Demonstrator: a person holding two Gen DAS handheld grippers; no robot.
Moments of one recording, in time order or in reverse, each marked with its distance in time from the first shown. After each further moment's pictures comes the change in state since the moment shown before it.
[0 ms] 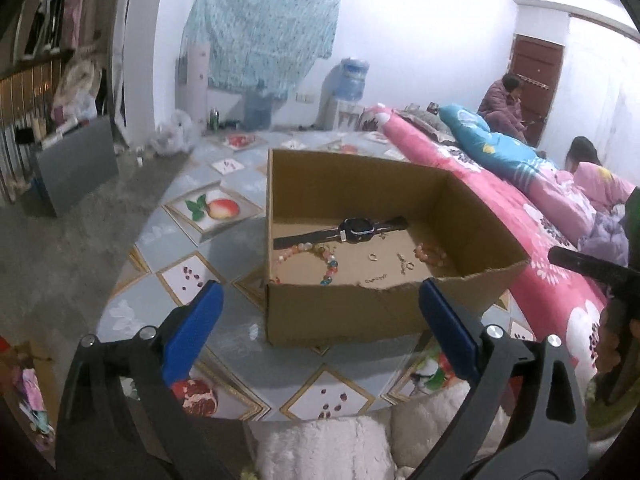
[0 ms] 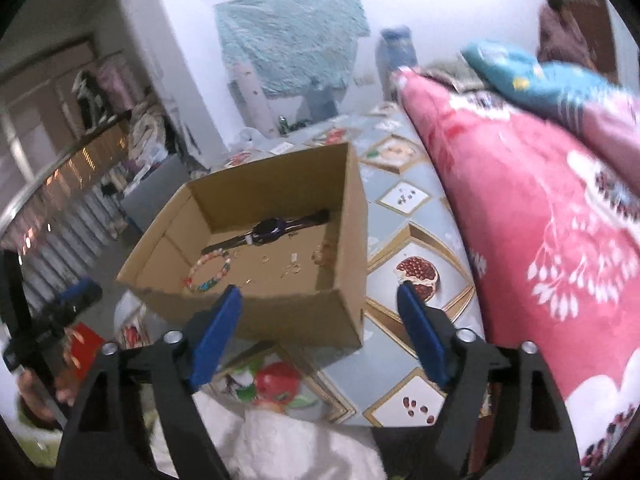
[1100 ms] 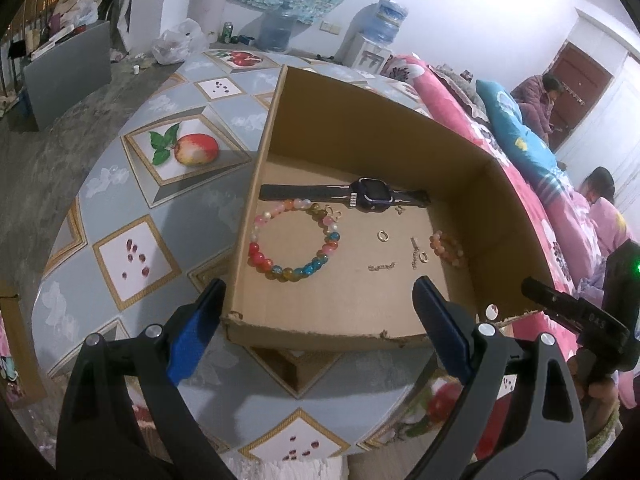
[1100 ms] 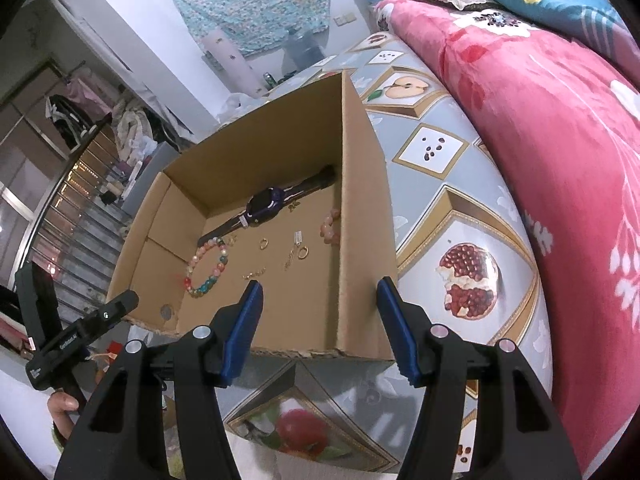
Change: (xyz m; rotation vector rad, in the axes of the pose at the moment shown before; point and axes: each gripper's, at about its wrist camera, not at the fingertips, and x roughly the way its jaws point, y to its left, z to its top) left arm 0.116 0.026 0.032 -0.222 0.284 -0.048; right arm 0.108 -0.025 0.035 0.233 0.219 0.072
